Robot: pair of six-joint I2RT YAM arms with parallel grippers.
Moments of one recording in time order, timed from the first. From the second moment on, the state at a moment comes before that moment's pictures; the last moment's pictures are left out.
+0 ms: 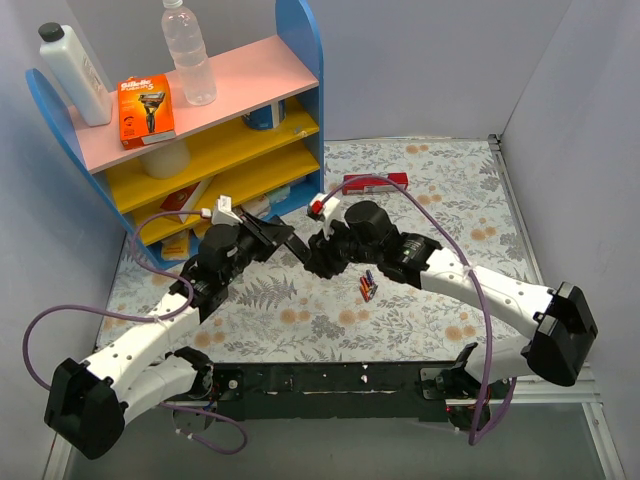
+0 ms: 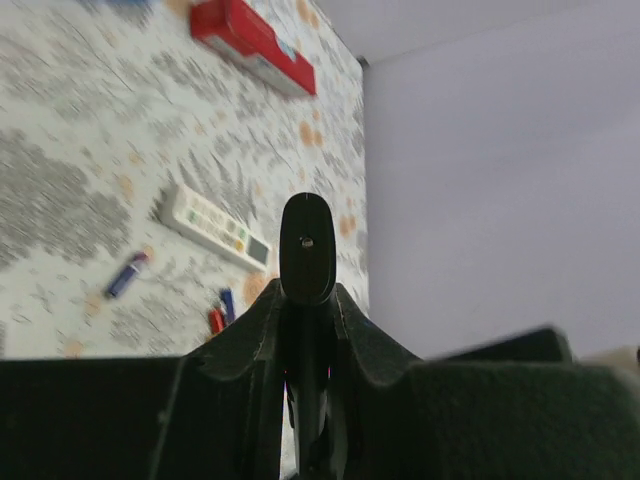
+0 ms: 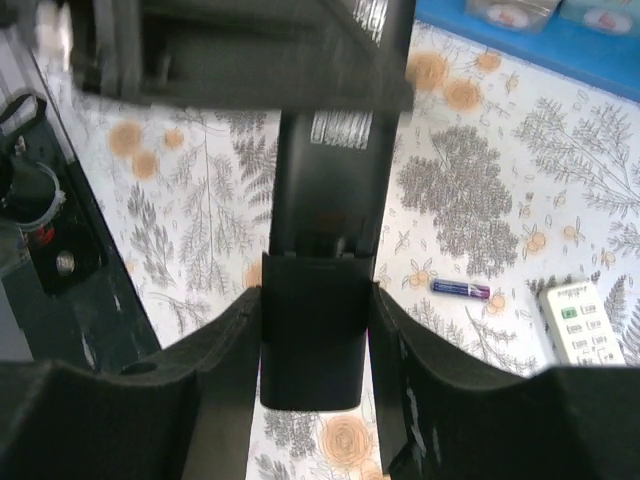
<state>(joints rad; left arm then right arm) -0.55 0.95 0.60 0.14 -0.01 -1.15 0.95 1.36 1.08 -0.22 -0.21 0.11</state>
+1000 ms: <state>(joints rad) -0.42 0.58 0.43 0.11 0.04 -0.93 0.96 1.58 1.02 -0.44 0.04 0.26</state>
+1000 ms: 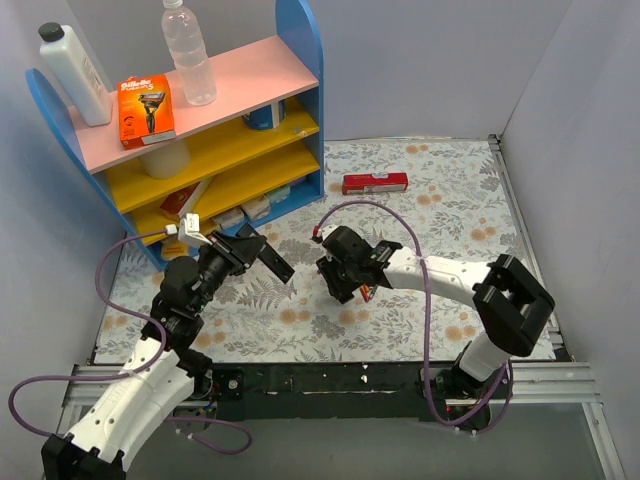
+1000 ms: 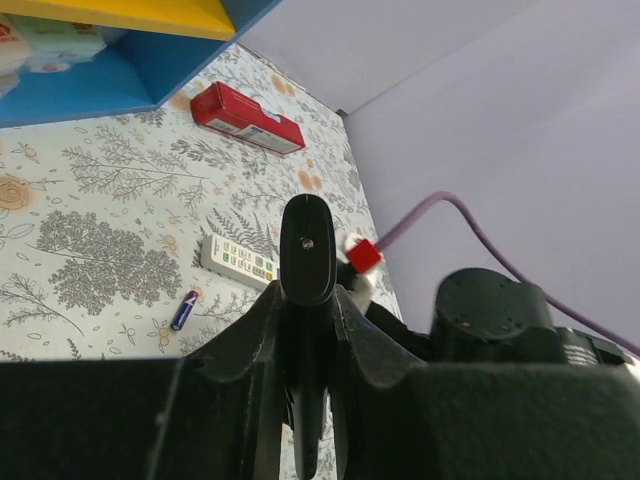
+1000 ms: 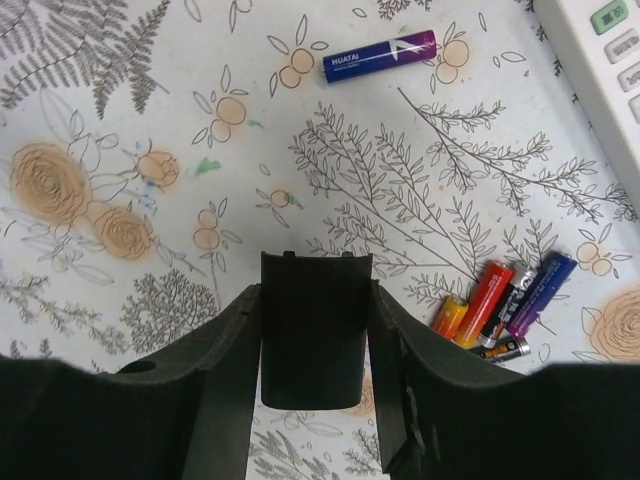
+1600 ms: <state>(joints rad) -0.42 0.48 0.40 0.07 0.13 -0.88 0.98 1.70 1.01 -0.40 0.12 0.37</state>
